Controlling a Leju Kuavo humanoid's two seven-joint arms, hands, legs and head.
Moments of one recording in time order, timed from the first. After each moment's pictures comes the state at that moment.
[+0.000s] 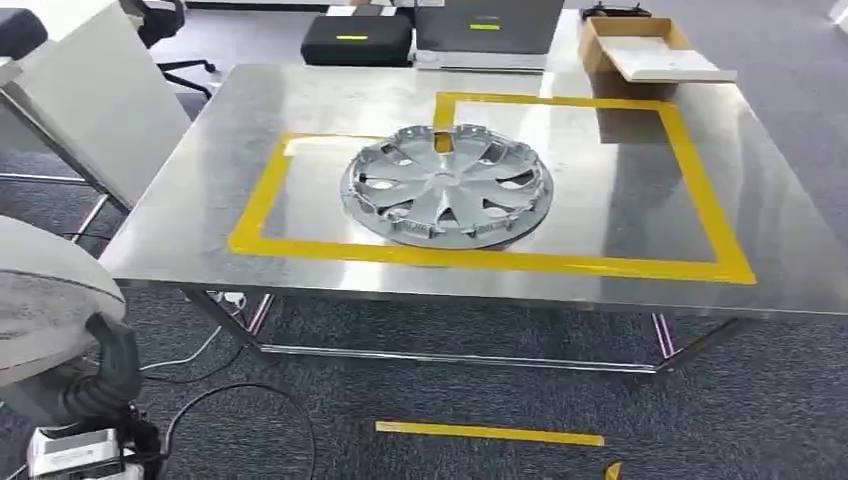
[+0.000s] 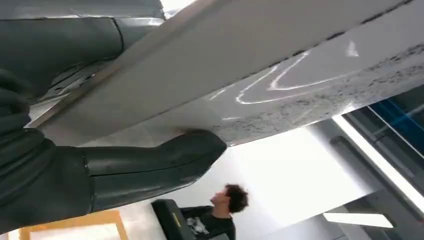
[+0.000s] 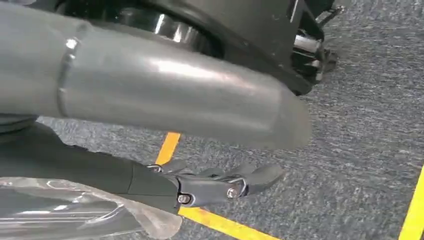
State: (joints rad) left arm 0.18 -0.03 -0.22 -1.91 -0.23 0.69 -0.70; right arm -0.03 0.17 -0.46 -0.19 0.73 -0.04 -0.17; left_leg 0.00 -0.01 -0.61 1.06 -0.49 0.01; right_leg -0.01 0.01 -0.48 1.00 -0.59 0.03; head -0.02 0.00
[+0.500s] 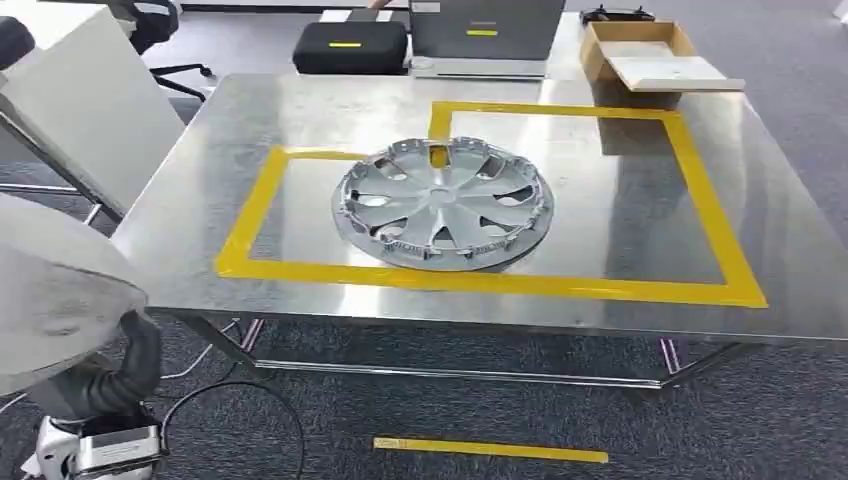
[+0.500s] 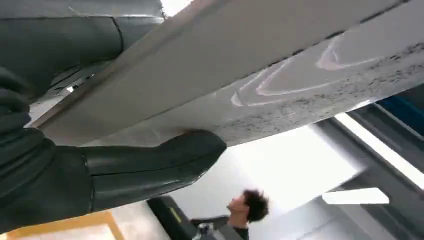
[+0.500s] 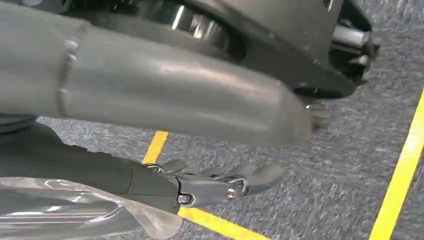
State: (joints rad) left arm 0.13 -0.01 -0.22 -1.88 -0.38 0.64 -0.67; right arm -0.03 0.17 -0.46 -0.19 0.75 -0.04 -0.18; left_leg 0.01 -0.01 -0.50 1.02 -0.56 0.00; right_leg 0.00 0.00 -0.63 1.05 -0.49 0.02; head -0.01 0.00
